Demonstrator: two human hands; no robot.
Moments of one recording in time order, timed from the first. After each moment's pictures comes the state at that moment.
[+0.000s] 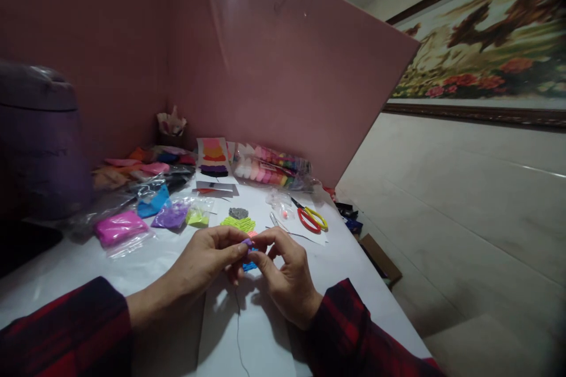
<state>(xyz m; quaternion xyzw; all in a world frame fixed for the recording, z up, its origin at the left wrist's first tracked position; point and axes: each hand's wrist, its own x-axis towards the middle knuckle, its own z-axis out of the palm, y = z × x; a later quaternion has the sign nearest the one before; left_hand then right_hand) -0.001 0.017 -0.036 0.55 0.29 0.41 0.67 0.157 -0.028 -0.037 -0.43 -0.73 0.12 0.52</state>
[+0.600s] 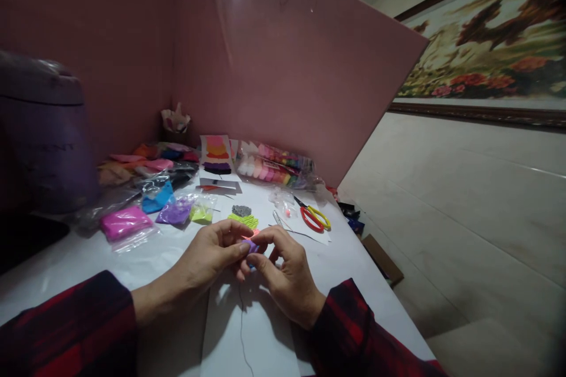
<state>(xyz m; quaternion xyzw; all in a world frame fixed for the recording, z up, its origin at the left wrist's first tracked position) 0.000 0.018 -0.044 0.51 0.26 0.43 0.69 0.154 -0.031 -0.035 -0.45 -0.73 0.17 0.49</state>
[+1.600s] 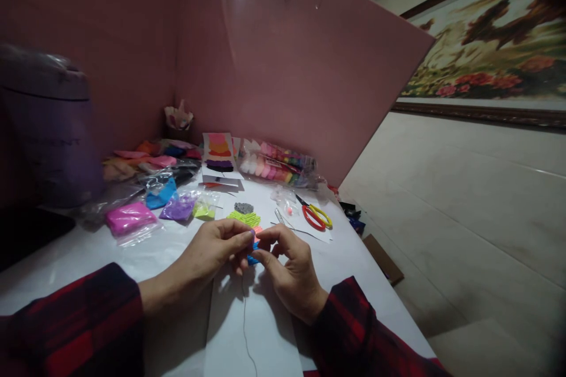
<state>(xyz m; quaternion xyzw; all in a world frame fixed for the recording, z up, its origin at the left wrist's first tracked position) 0.000 0.010 -0.027 0.53 0.33 0.41 0.67 0.155 -0.030 -0.038 -0.43 -0.73 0.15 0.51</state>
